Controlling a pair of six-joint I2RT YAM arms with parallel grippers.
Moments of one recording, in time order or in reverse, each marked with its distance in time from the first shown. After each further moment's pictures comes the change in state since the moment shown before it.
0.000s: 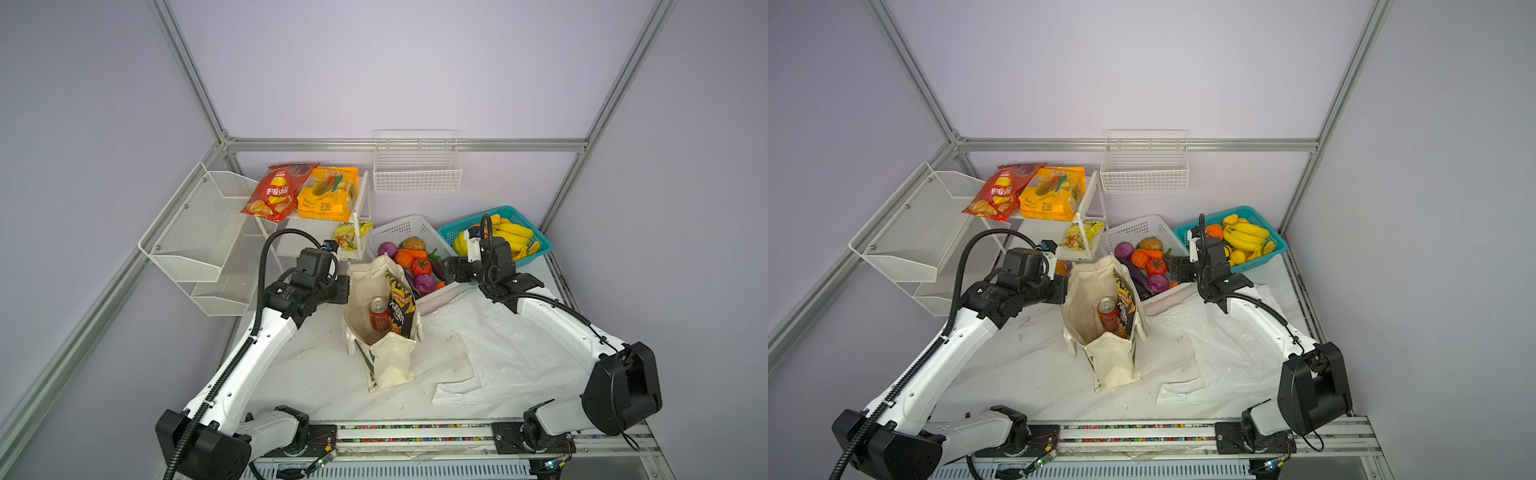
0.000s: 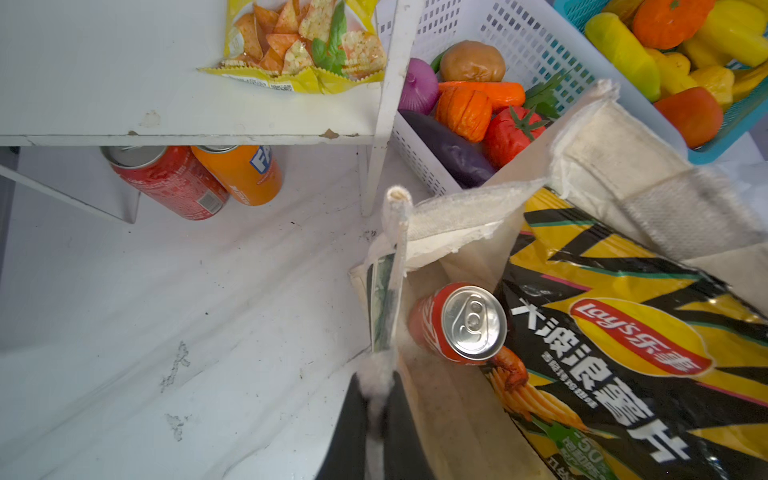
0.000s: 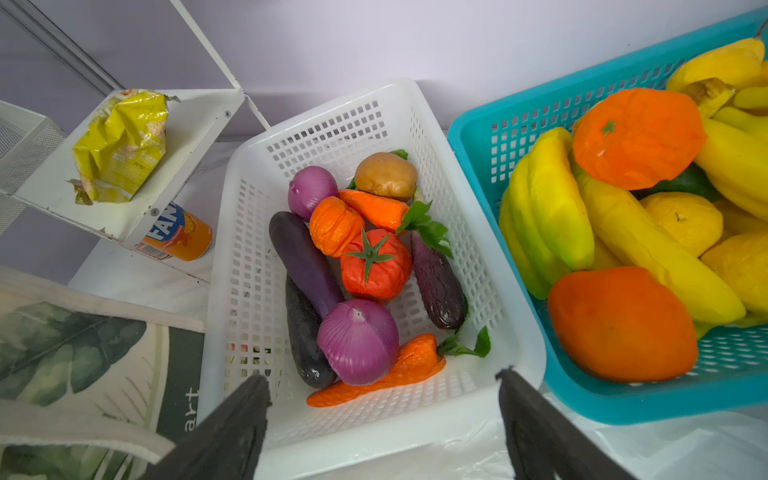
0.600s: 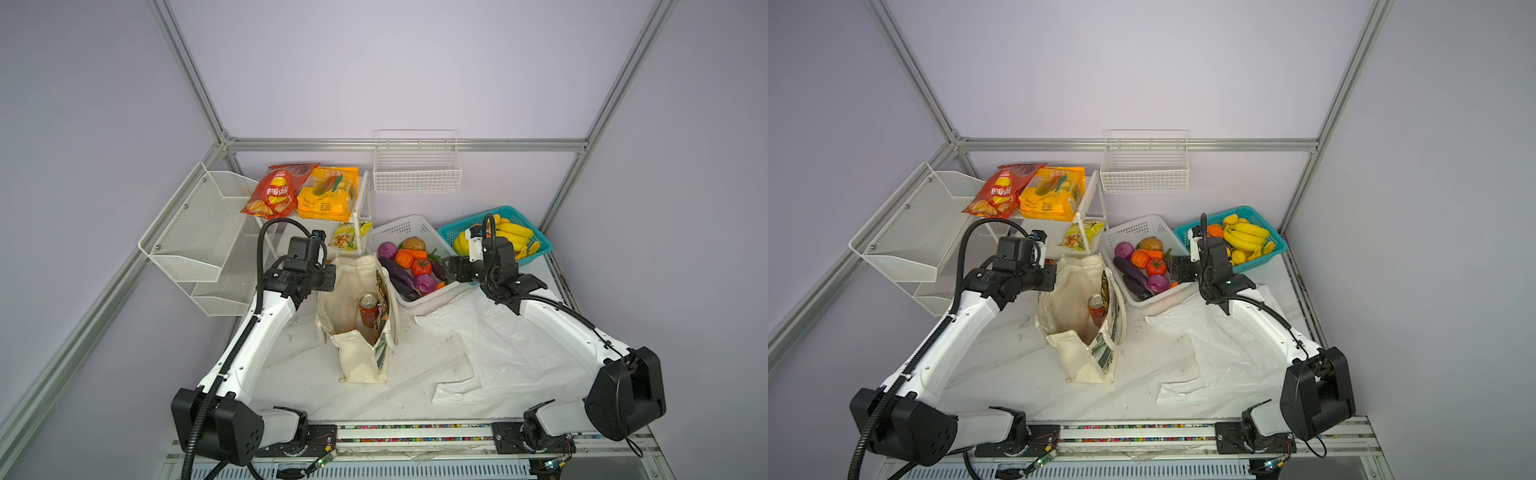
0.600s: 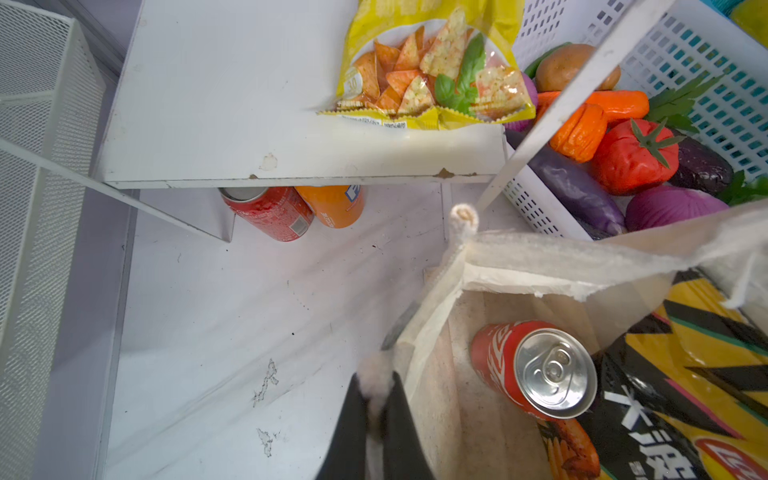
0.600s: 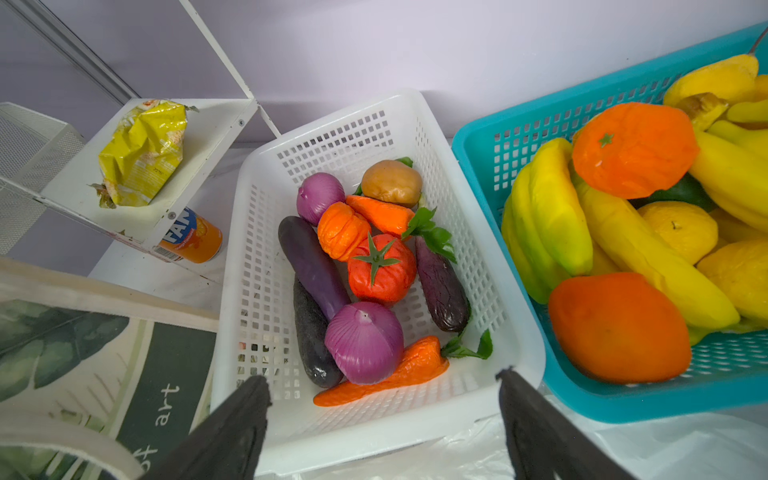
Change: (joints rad) left arm 0.151 0.105 0.064 0.039 -0.042 0.132; right arm 0.000 -0.024 -0.002 -0.001 -0.007 -0.003
